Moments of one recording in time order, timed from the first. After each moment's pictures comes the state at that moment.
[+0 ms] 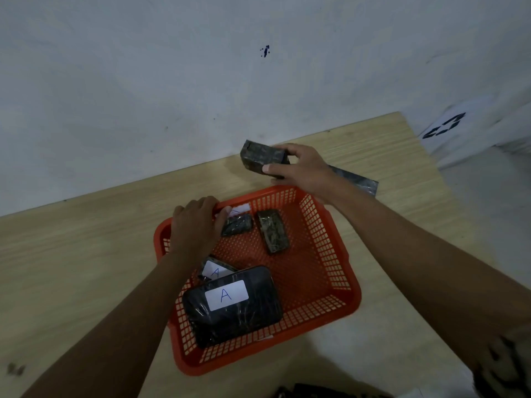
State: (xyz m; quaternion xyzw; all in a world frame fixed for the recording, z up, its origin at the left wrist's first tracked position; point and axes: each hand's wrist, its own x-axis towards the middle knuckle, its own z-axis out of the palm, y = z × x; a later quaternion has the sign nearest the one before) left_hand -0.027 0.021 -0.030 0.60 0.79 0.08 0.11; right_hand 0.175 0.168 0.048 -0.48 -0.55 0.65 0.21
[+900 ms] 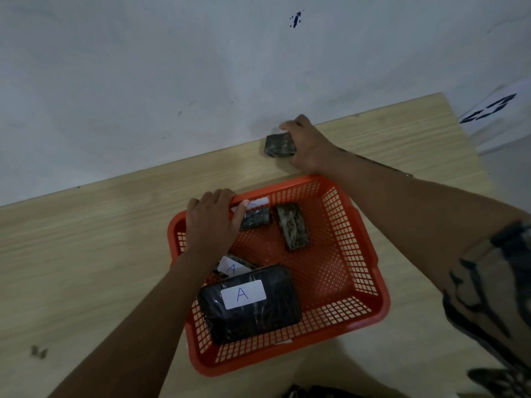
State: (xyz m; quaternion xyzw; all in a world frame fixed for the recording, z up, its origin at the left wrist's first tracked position) left_hand -0.022 0.021 -0.030 0.60 0.79 0.08 0.08; right_hand 0.138 0.237 -0.033 -0.44 -0.84 0.31 0.02
